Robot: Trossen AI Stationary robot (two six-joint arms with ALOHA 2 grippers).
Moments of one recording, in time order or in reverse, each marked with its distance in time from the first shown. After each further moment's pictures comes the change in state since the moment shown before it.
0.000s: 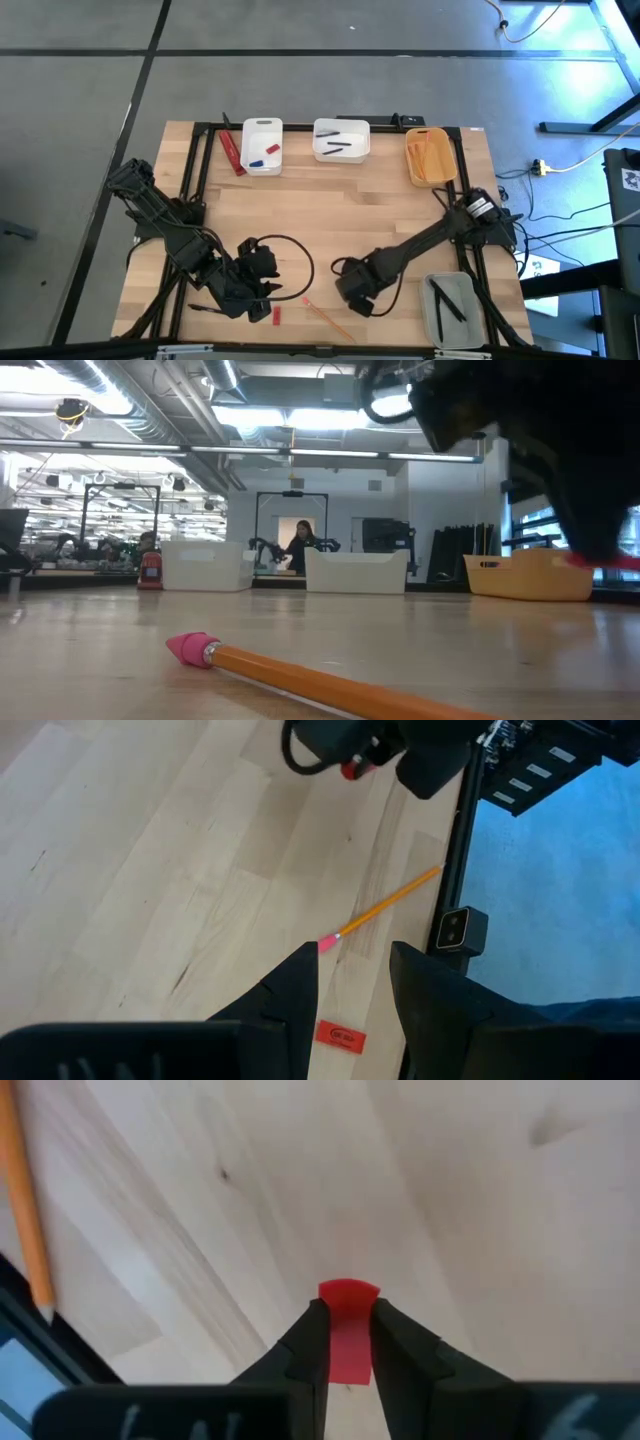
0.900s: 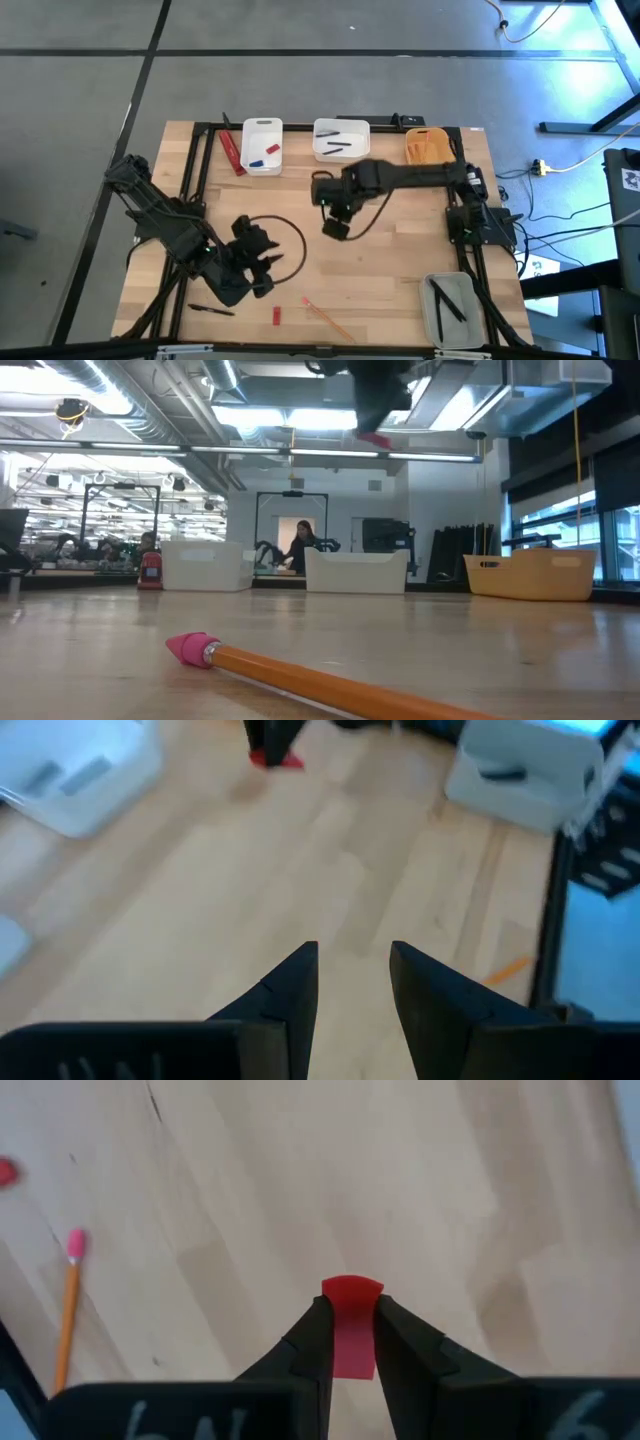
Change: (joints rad) left arm 0.026 -0.050 0.000 -0.106 -0.265 -0.003; right arm -0.416 -0.004 0.553 -0.395 0.165 -0.508
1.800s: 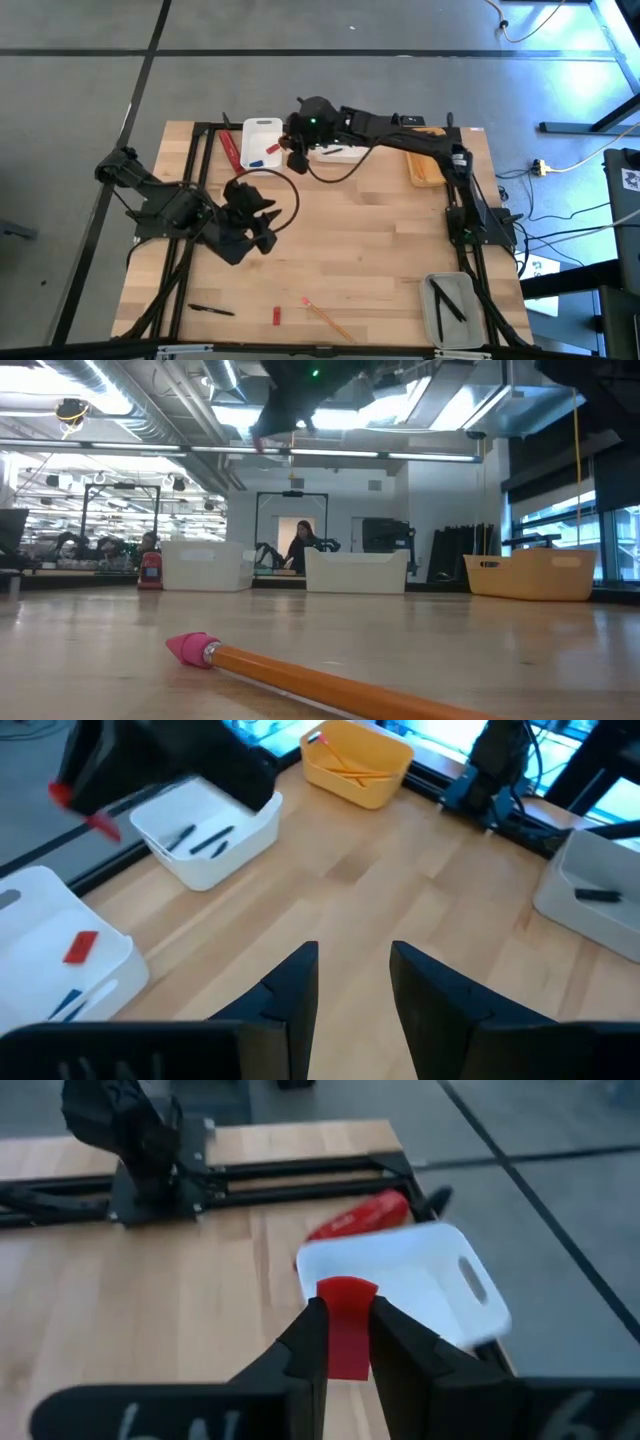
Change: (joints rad) left arm 0.159 -0.132 0.000 -0.085 -0.143 0.000; right arm -0.339 0.080 0.050 0.796 -0.087 -0.568
